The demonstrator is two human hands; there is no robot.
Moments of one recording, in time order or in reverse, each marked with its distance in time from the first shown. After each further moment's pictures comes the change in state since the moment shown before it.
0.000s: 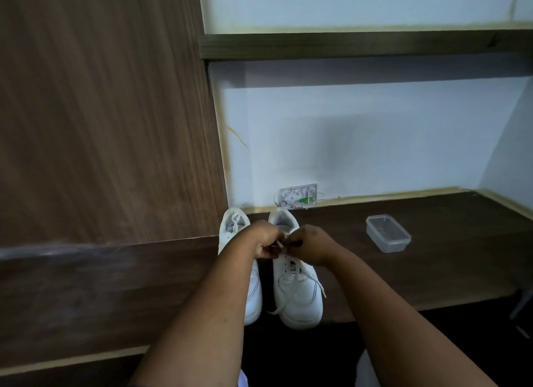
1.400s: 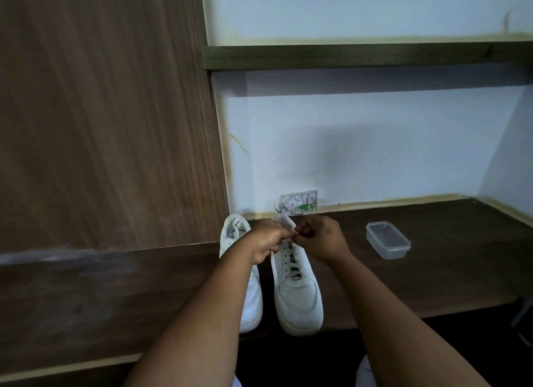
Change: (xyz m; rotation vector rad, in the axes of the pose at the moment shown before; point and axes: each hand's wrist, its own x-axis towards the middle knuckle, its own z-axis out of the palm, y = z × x) left_hand 0.008 -0.003 0.001 -0.050 -0.049 0.269; right_hand 0.006 0.017 0.003 0.362 0.486 0.021
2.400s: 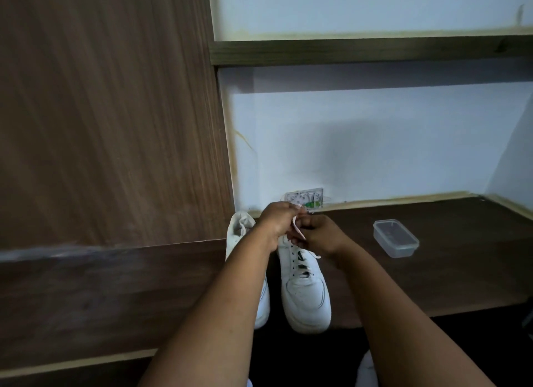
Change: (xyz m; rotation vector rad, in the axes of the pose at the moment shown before) left_hand -0.021 0.039 0.010 -0.148 0.116 0.082; right_hand -0.002 -0.028 0.001 0.595 -0.321 0.282
